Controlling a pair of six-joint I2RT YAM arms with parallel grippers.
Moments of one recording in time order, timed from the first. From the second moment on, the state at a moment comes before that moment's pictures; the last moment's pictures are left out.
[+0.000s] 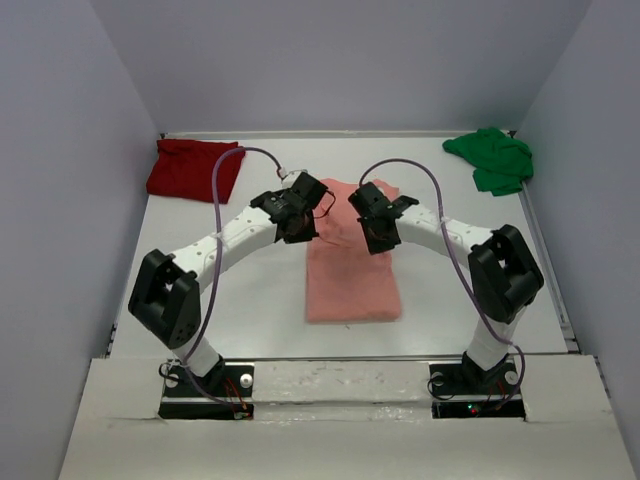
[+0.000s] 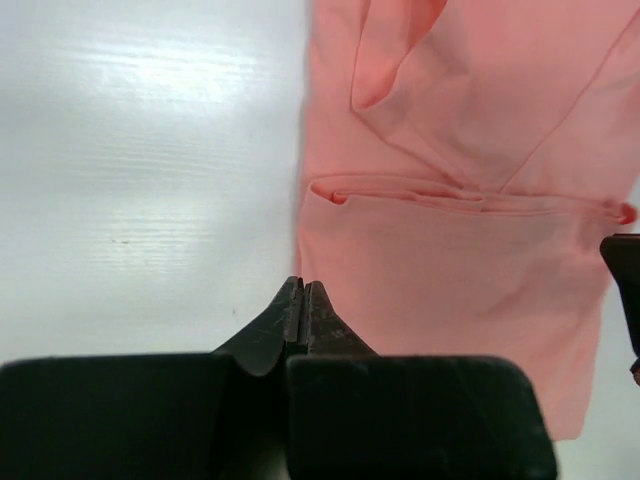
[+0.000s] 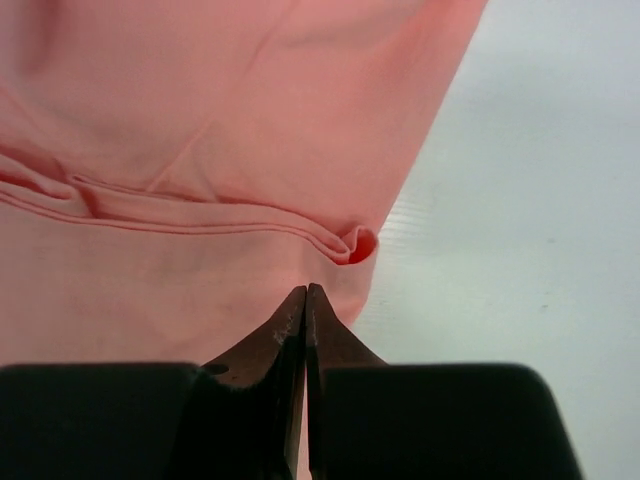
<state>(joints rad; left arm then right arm) -0.69 1.64 1.28 -0.71 -0.26 -0.72 0.65 1.80 1.27 -0.68 0.31 0.35</state>
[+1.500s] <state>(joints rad) -0.56 1.11 0.46 -0.28 0.41 -0.80 0.67 0.79 0.46 -0.61 -0.16 0.85</state>
